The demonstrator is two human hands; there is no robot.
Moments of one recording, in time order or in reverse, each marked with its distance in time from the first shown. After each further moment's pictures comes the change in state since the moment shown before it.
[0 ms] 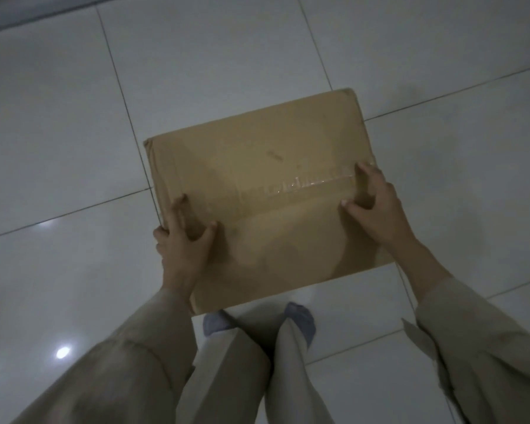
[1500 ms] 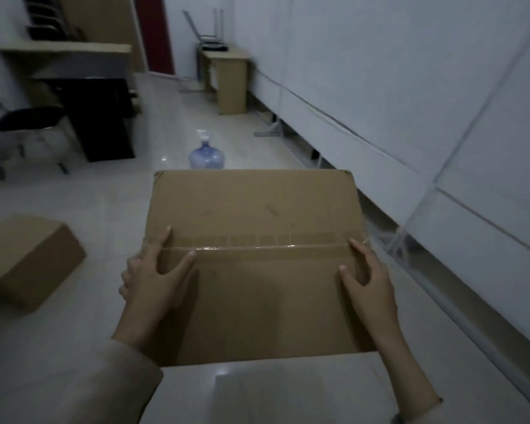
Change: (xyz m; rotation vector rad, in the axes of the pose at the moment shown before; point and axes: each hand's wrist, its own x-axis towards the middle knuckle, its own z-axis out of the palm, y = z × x) left_hand -0.678 -0.174 -0.520 -0.562 1.418 -0.440; right_hand -0.665 -0.500 0.039 -0.021 -0.723 -1.314
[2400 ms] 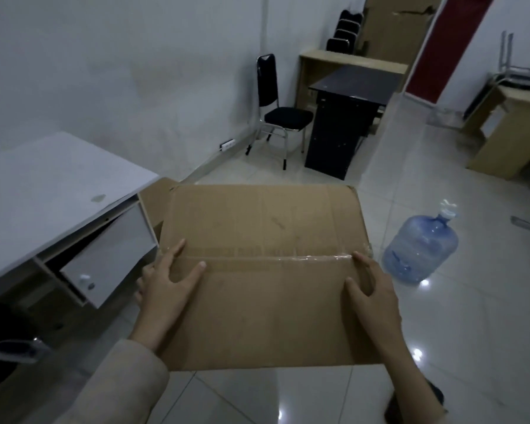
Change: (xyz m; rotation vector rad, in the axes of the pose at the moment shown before) left_hand 0.318 -0.187 -0.194 0.016 0.636 -0.546; right_hand 0.234 -0.251 0.531 0.135 -0.787 -0.416
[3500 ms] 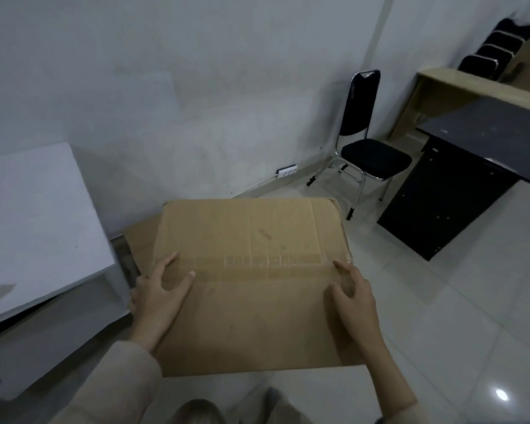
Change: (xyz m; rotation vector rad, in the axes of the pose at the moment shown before) left_hand 0.470 0.047 0.162 -0.106 0.314 -0.283; right_hand 0.572 -0.039 0.232 -0.049 -0.422 -0.095
